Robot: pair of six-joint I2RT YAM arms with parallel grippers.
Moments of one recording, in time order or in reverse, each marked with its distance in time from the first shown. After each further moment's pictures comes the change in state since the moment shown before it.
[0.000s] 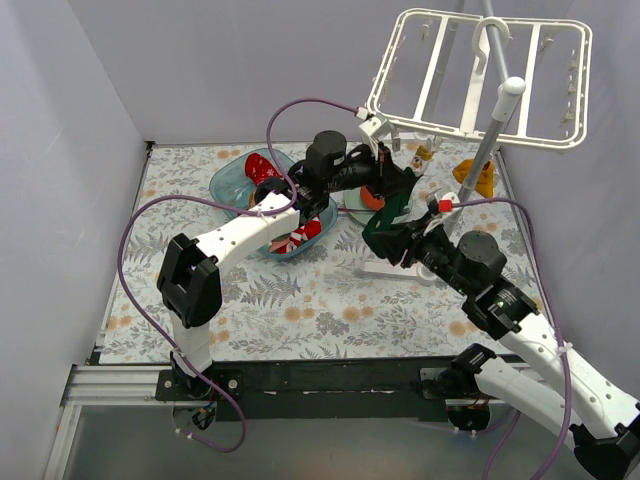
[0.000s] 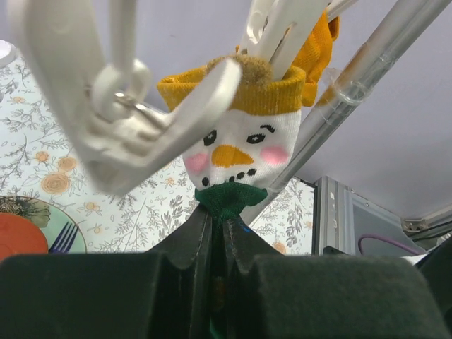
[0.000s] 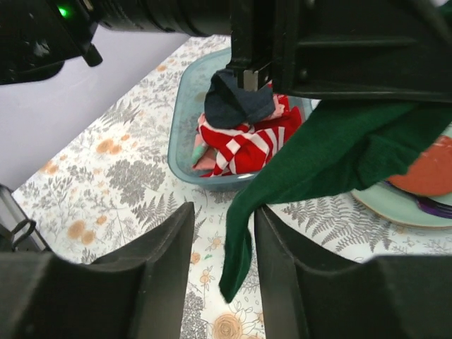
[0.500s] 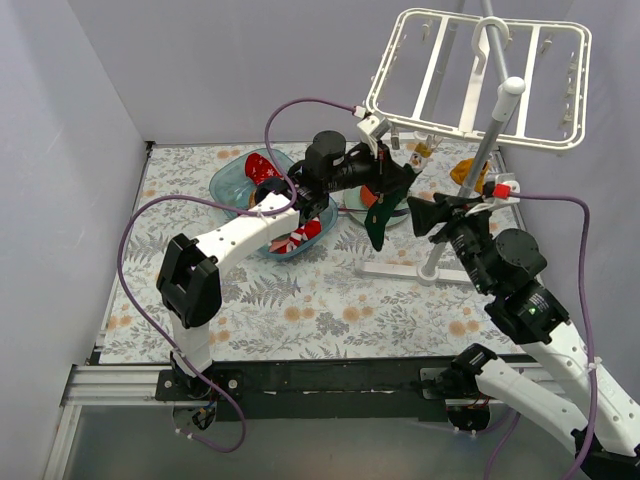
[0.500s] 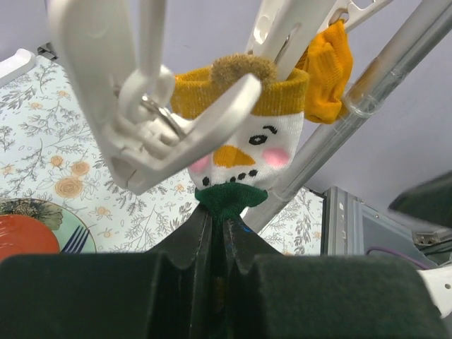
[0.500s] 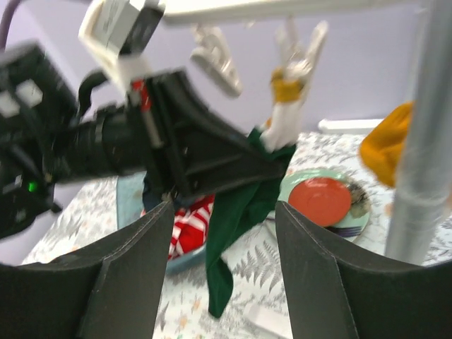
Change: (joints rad) left arm 0.000 -0.001 -0.002 0.021 -0.040 0.000; right arm 0.002 -0.065 0.168 -0.092 0.383 0.010
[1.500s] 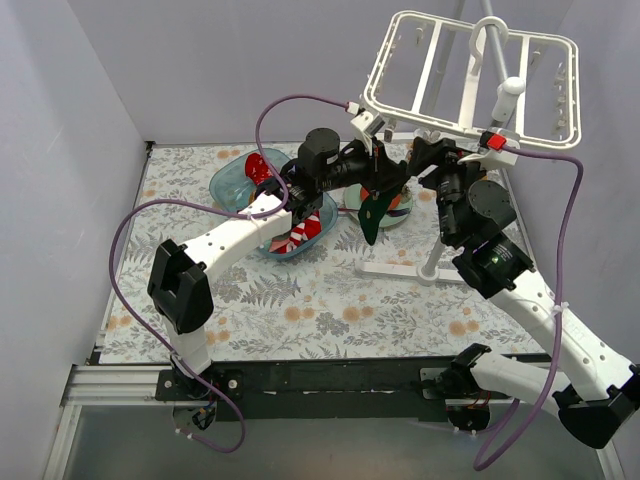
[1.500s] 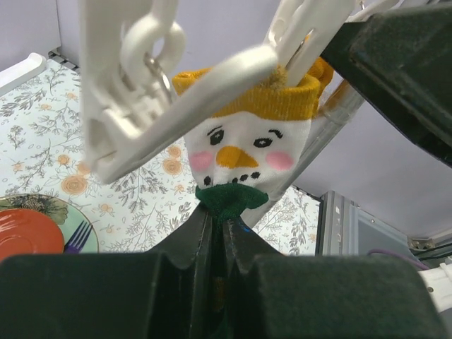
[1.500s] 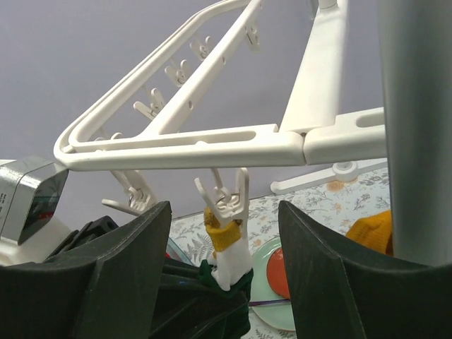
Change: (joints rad) left arm 0.000 -0.063 -0.015 -0.046 -0.033 -0.005; right arm 0.000 0.327 0.227 0.245 0.389 -0.010
